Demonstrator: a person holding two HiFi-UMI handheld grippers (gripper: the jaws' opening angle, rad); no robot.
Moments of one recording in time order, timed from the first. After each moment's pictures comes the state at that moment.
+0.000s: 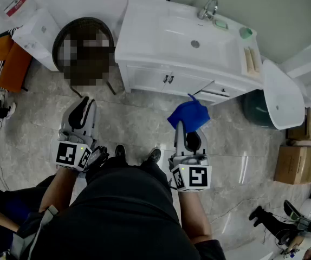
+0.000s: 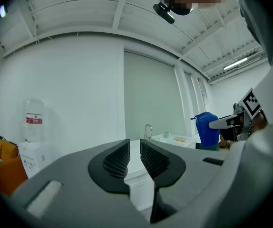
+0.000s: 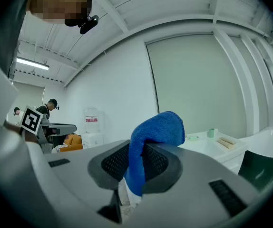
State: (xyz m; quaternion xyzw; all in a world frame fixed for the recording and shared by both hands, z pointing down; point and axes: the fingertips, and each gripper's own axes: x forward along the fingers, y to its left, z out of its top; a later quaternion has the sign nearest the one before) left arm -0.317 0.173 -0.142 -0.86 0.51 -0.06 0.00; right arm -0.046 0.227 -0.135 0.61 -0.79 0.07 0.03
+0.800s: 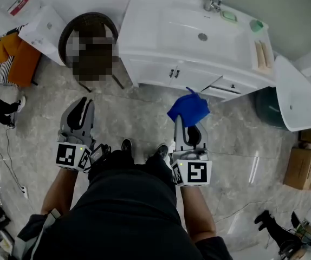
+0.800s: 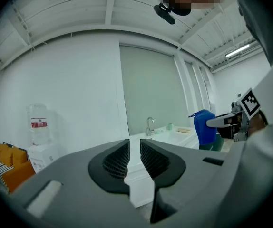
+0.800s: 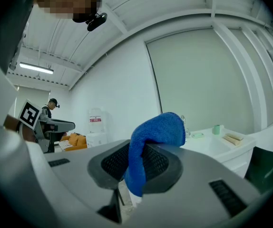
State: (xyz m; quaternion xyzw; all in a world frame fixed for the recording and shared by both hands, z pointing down) left arm -0.288 0.179 -0.123 -0.84 0.53 -0.11 0.01; right arm -0.018 0.209 -0.100 0.58 -0.81 0.07 0.01
